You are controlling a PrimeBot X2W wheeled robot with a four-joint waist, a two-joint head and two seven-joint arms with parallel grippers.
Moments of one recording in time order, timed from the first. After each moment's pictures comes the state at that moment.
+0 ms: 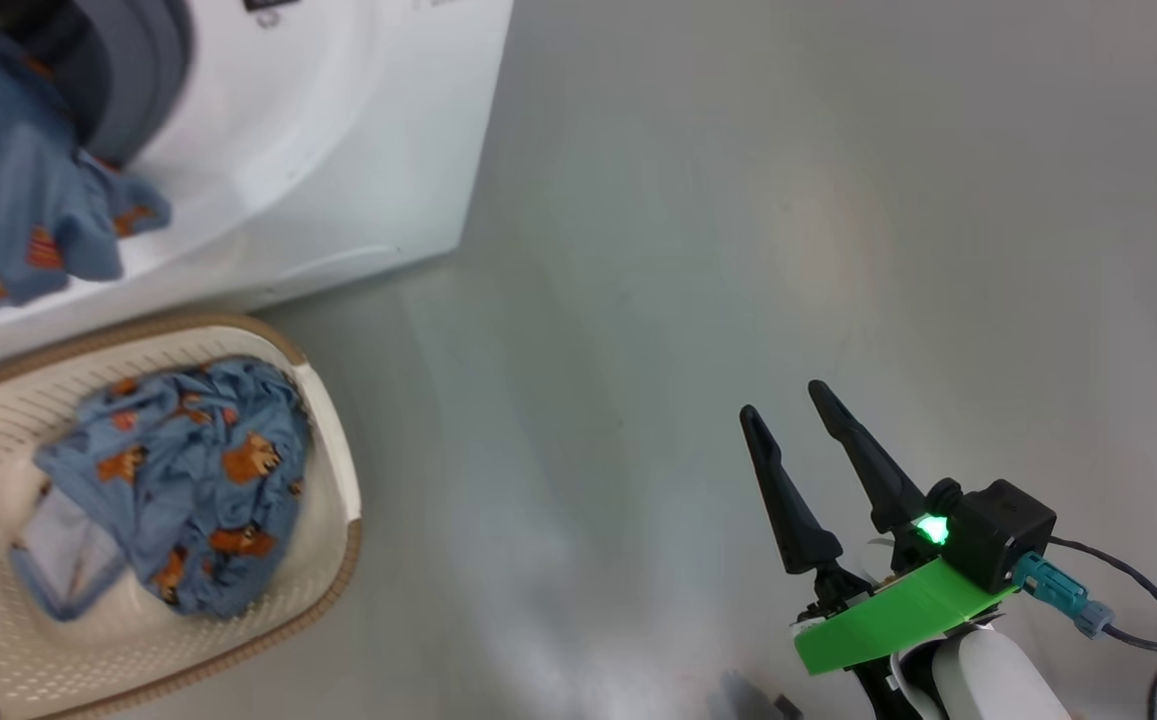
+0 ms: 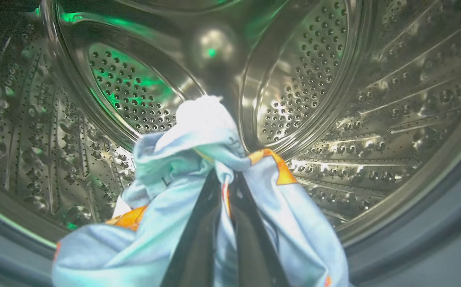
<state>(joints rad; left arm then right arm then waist) -0.91 0.24 0.18 0.58 -0.12 -0.03 -0.26 -0.19 -0.05 0.22 0.11 0.32 0.13 -0.26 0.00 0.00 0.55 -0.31</state>
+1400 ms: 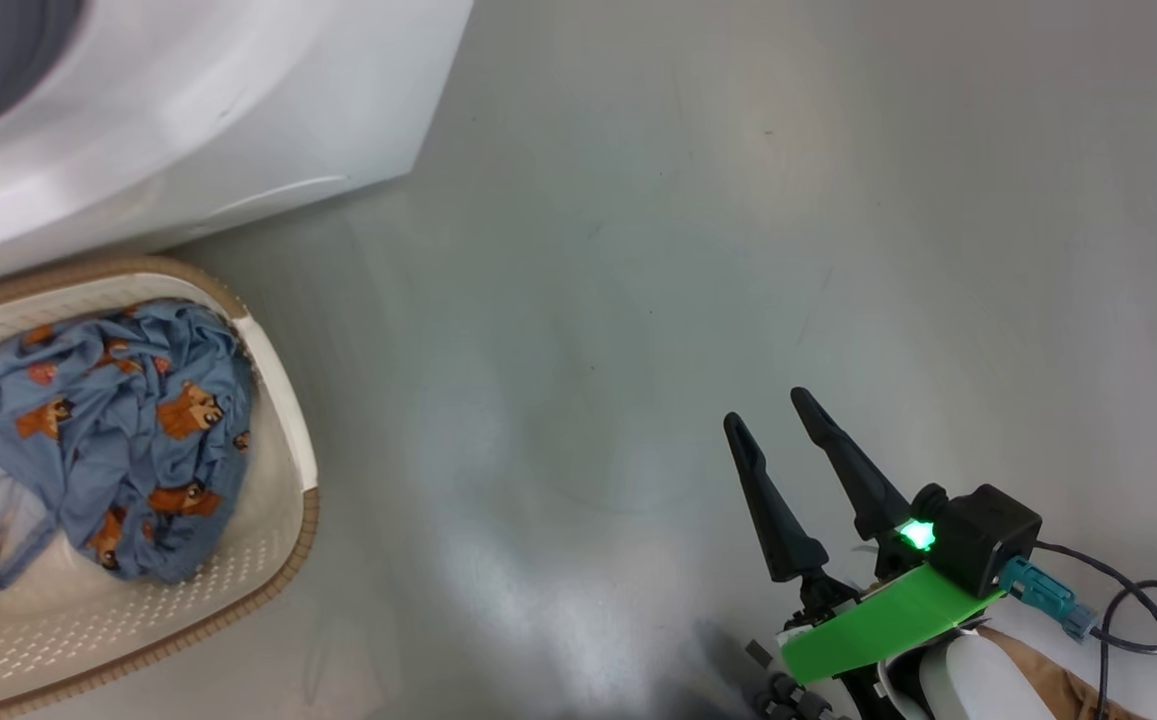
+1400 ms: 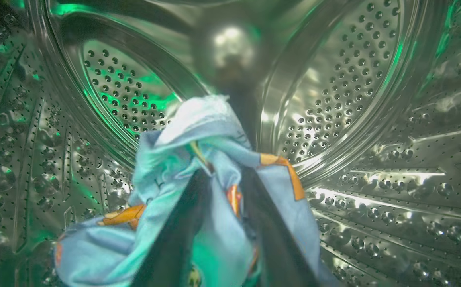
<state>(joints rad) -1.28 0.29 0.21 0.77 -0.03 -0.01 -0.26 -0.19 -0.05 0.25 0.11 0.35 0.13 -0.26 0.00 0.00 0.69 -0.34</state>
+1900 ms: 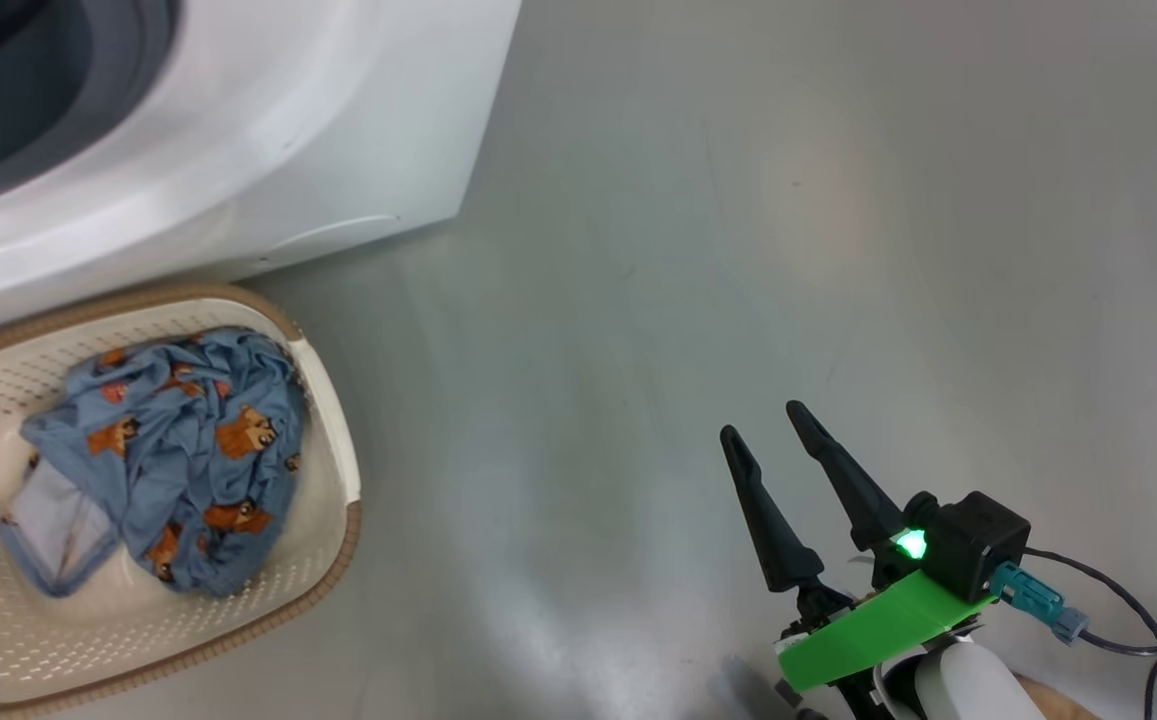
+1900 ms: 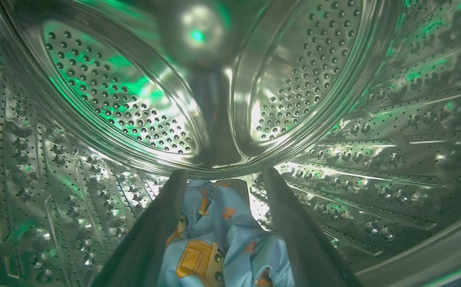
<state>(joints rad) -1.30 0.25 0.18 0.98 -0.01 0.05 -0.26 -0.18 -0.05 0.25 0.14 0.35 0.13 -0.26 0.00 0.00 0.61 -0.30</state>
